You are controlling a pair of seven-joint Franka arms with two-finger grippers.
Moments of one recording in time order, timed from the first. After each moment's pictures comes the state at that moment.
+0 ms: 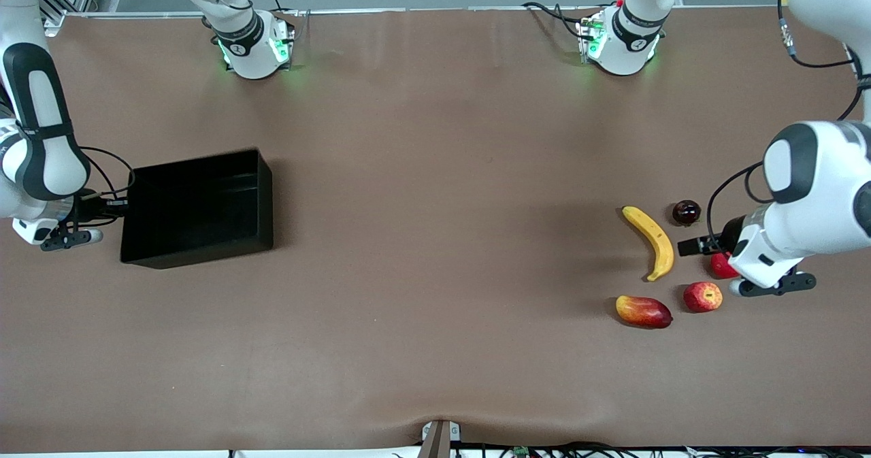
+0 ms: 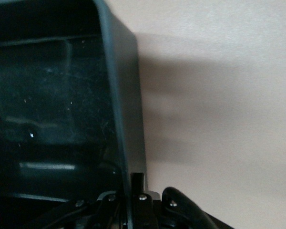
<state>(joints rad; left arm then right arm) 0.11 0.43 -0.13 -1.63 0.03 1.95 -0.15 -0.28 0.44 -0.16 -1.95 0.18 2.09 -0.71</state>
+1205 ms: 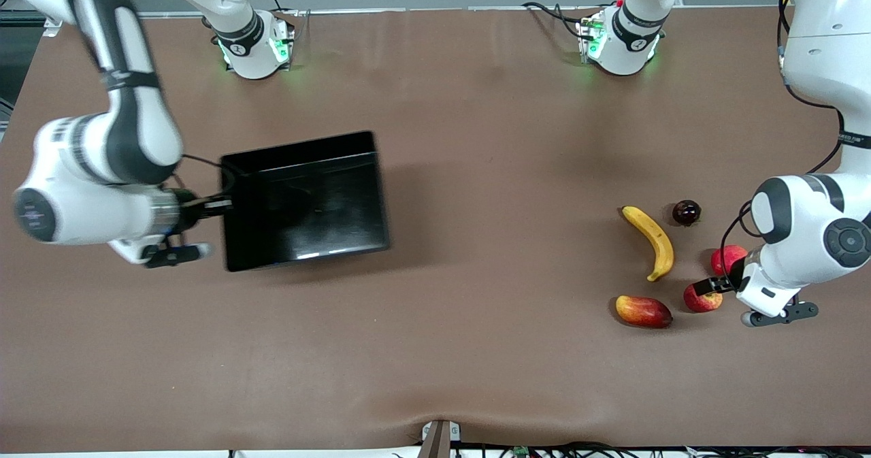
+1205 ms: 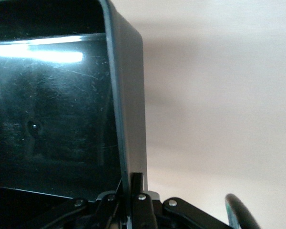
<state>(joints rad) 0.22 0.65 -0.13 -1.62 0.15 2.30 -0.16 0.24 0.36 -0.13 -1.67 0.33 1.67 -0.10</state>
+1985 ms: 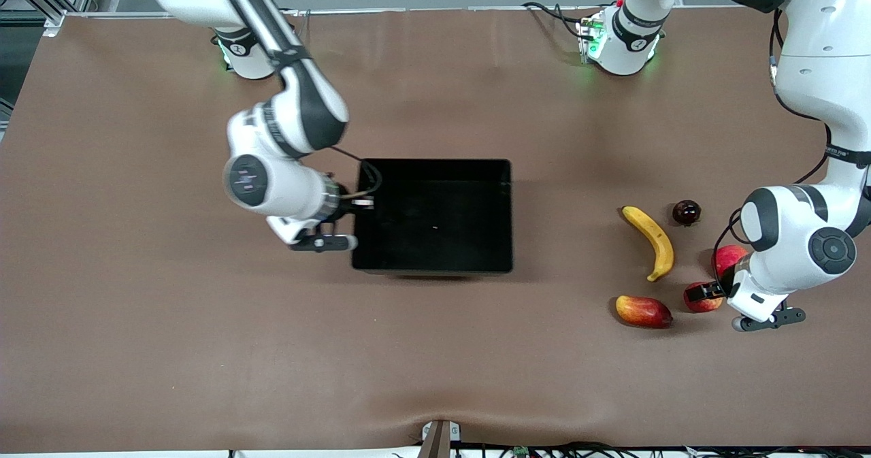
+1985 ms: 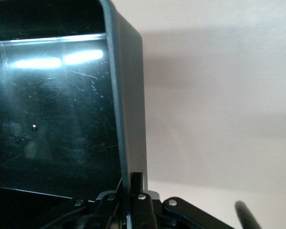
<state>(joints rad) 0.23 0.72 -0.13 -1.60 0.15 2.36 -0.16 0.63 0.48 -0.13 -1.67 0.46 2.06 0.34</state>
